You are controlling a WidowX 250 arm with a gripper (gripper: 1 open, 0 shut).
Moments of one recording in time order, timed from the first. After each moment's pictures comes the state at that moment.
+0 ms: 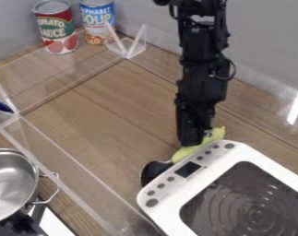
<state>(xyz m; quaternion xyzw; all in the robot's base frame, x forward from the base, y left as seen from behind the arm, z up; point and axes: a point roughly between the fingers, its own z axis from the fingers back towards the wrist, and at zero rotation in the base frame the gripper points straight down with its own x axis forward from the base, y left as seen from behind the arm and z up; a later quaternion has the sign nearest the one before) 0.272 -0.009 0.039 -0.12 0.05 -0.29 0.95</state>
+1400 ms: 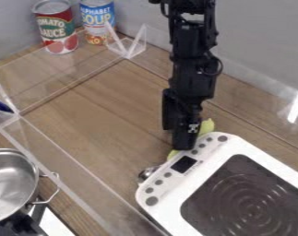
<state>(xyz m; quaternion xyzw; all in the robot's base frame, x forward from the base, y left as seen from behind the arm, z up) 0.272 0.007 0.037 -0.12 0.07 -0.32 0.94</state>
